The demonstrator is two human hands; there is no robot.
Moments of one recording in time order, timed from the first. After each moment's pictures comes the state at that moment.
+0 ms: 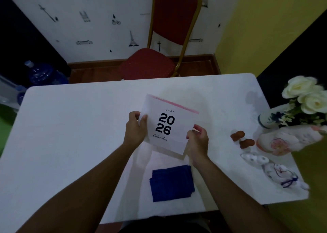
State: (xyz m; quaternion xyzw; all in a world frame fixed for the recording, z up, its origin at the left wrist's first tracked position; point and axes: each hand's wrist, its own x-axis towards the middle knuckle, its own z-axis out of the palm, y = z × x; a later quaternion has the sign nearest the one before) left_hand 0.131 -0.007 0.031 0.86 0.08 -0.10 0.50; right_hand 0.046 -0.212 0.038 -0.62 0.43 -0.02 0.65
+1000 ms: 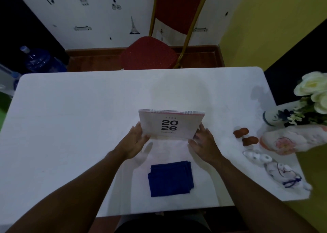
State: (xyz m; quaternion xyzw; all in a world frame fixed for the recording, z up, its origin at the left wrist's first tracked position) left_hand 0.096 0.033 -0.015 0.86 -0.16 -0.28 0.38; right_hand 0.026 -0.280 -0.020 -0.90 0.05 0.15 0.40
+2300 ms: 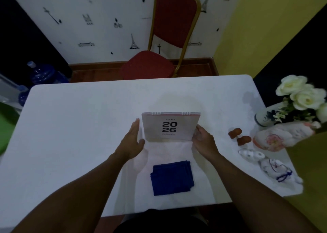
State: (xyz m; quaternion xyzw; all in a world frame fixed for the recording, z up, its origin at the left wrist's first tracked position) left_hand 0.086 0.036 0.024 0.91 -0.07 -0.24 0.34; right_hand 0.029 -0.269 0.009 -0.83 0.24 0.13 0.48
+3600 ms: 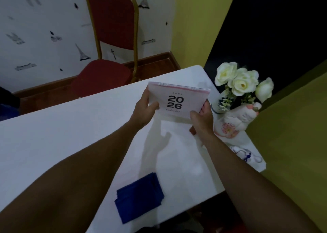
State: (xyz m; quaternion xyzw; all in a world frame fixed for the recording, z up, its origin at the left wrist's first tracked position) left_hand 0.173 -0.214 0.092 0.80 -0.16 -0.24 0.53; right_hand 0.054 -0.391 0.070 -0.67 0.42 -0.14 0.60
